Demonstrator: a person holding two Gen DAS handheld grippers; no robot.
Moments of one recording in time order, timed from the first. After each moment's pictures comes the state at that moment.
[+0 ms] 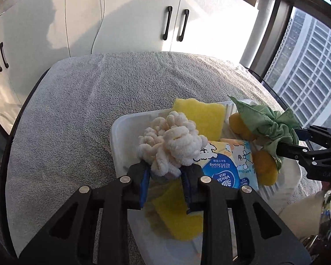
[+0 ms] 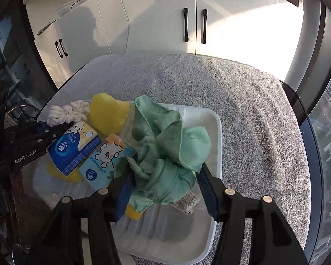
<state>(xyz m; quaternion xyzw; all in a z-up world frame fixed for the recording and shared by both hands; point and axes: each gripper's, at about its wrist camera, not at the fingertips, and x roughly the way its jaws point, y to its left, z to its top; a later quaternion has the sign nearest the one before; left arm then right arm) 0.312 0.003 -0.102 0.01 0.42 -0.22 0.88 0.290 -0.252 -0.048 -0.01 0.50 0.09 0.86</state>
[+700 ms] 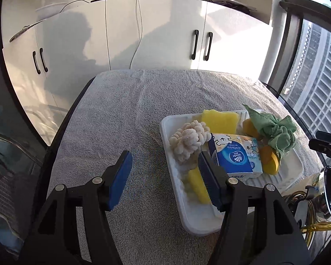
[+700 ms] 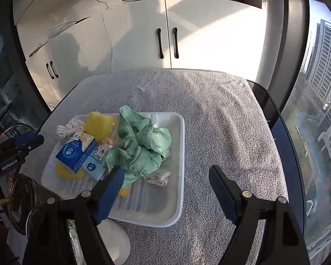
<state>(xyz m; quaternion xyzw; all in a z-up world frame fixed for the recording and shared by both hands) 0.250 0.047 -0.063 0.02 0.37 -0.12 0.92 0.235 -0.290 -0.009 0.02 0.46 0.03 0.89</state>
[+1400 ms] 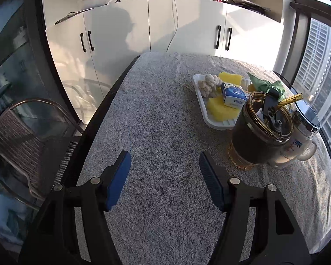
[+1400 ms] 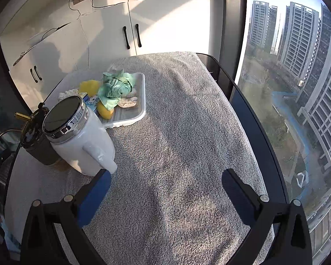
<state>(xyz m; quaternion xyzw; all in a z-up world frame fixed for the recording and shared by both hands) 0.088 0.081 -0.053 0.02 0.39 -0.03 0.92 0.054 -0.300 0.004 0.05 0.47 -0.07 0.88</state>
